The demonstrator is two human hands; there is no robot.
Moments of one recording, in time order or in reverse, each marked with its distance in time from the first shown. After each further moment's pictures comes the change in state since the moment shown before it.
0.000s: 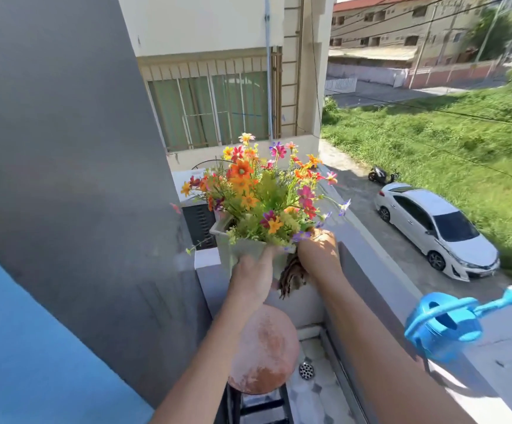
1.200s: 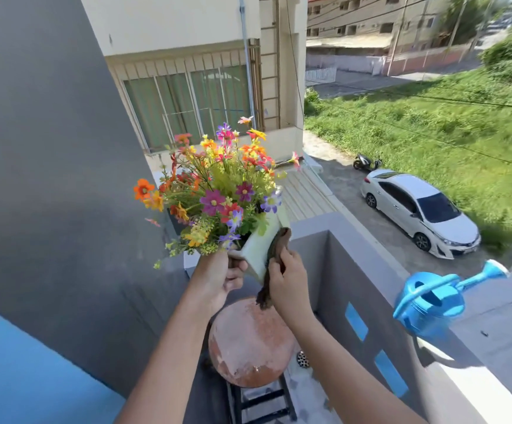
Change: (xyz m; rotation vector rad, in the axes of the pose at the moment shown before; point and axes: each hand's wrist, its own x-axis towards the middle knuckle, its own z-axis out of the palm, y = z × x) left_hand 0.009 -0.004 -0.032 -0.702 -0.114 -0.272; right_hand -0.029 0.069 0.047 0.007 0.258 -0.234
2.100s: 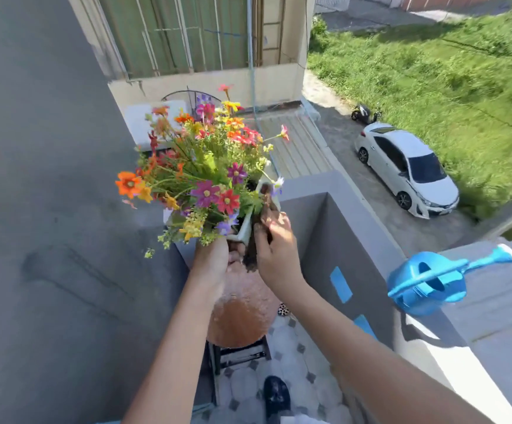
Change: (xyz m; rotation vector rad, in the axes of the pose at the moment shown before) left_hand 0.077 -0.053 0.002 0.009 0.135 -0.023; right_hand 0.045 0.042 0.028 -0.053 -0.110 -0.153
